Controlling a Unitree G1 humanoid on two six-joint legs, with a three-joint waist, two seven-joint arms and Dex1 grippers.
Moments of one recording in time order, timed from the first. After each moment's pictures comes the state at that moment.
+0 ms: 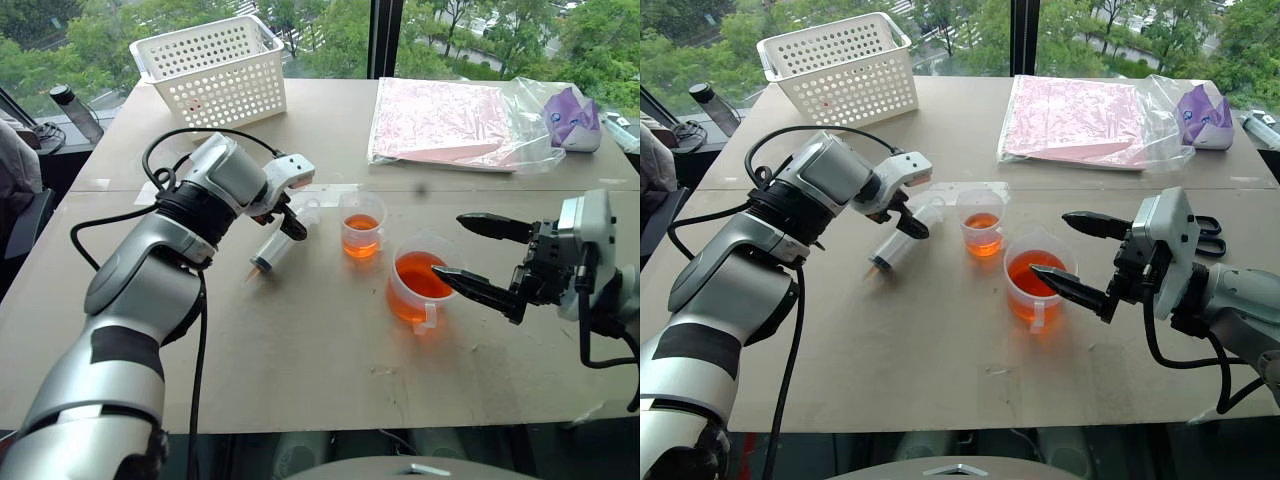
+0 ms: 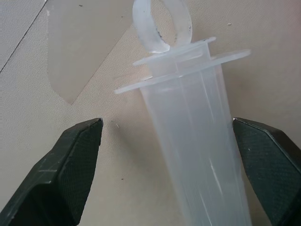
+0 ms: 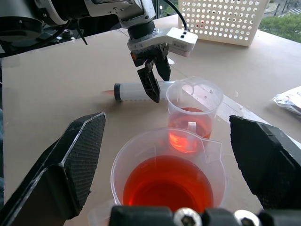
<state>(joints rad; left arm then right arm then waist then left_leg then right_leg) -1.26 0.63 -0.71 0.60 0.03 1.08 -1.16 -0.09 -0.90 -0.30 -0.77 1.10 0.73 0.54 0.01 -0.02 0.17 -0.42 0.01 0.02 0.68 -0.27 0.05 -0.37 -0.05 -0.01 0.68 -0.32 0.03</state>
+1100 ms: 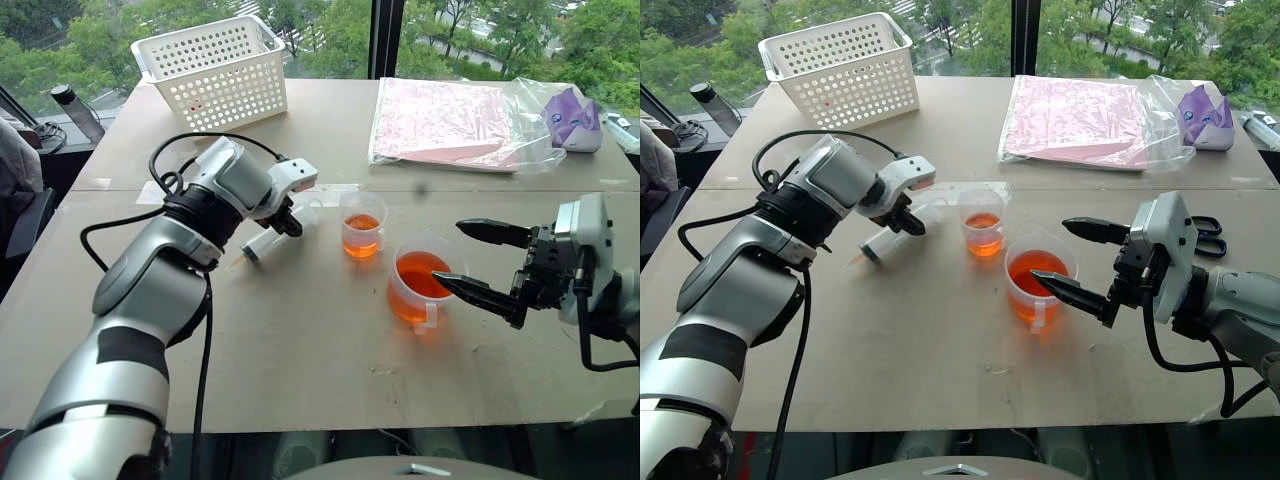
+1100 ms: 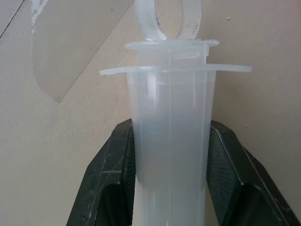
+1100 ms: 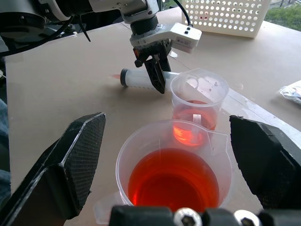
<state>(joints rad) -1.24 0.61 -0.68 0.60 0.05 1.11 -1.16 -0.08 -0.92 -0.30 -0.77 1.12 0.74 0.54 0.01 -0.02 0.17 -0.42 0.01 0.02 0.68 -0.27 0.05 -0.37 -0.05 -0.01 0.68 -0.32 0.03</state>
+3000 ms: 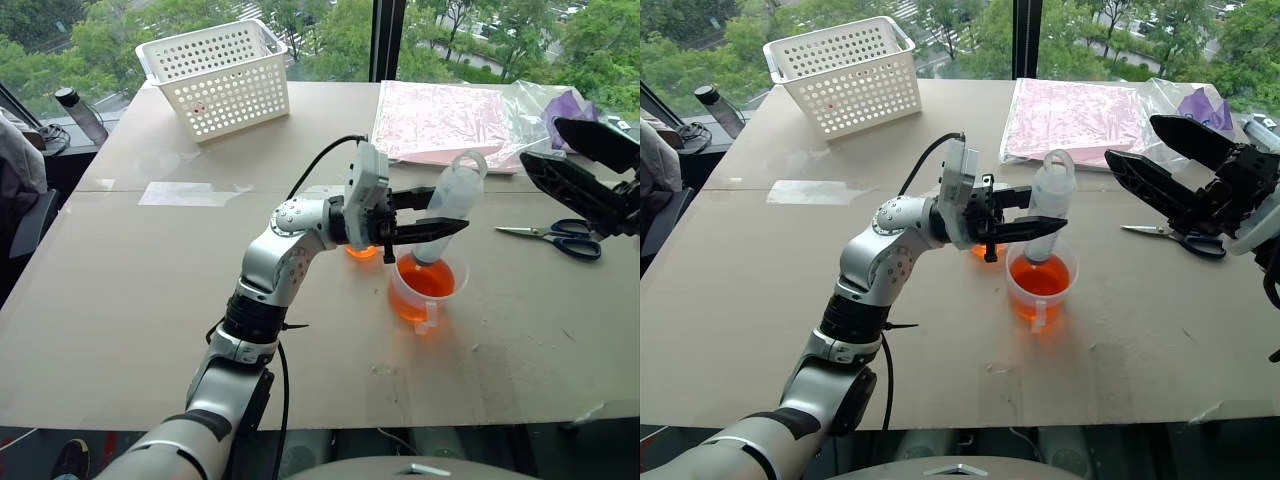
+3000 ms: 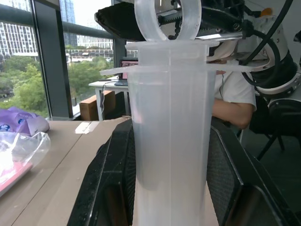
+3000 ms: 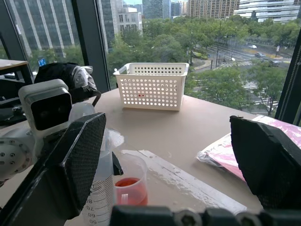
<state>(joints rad) -0.70 0.17 -0.20 -0.02 -0.48 0.34 -1.08 -0.23 -0.95 -0.56 -0.59 1.37 0.74 0.39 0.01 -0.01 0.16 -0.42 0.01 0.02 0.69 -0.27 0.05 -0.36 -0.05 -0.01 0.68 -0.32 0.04</state>
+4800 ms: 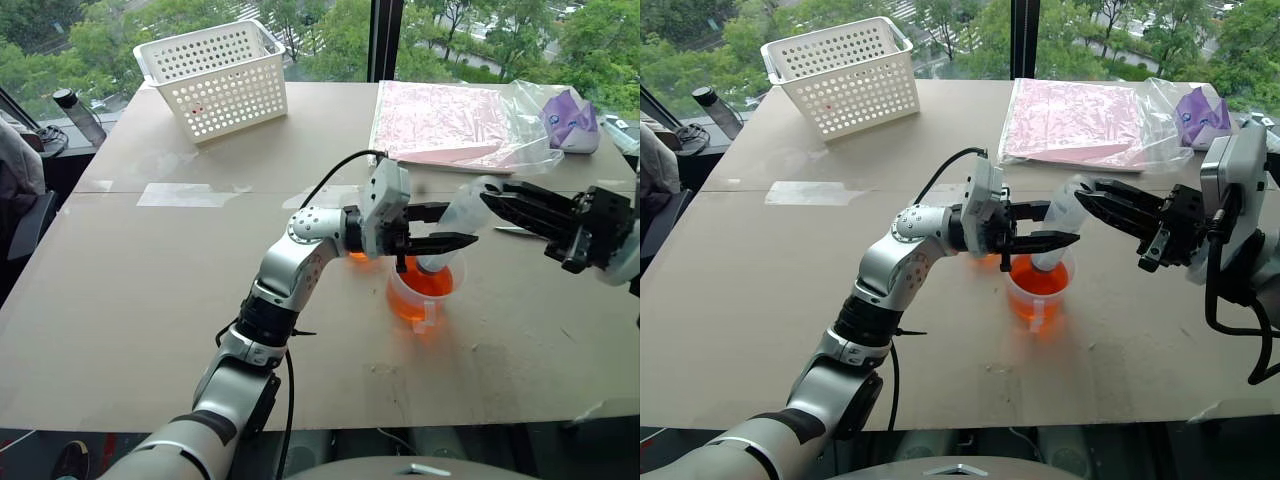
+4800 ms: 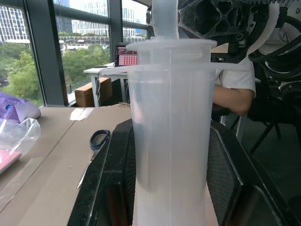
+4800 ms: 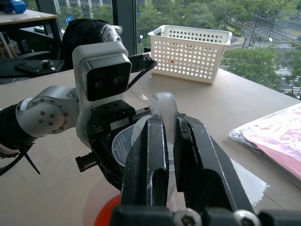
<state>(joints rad) -0.70 0.16 -0.25 0.01 -0.43 0.32 -1.08 -0.18 -0.96 -0.43 -0.66 1.26 0.71 0.48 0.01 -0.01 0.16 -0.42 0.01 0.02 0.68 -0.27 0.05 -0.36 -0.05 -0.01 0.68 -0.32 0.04</state>
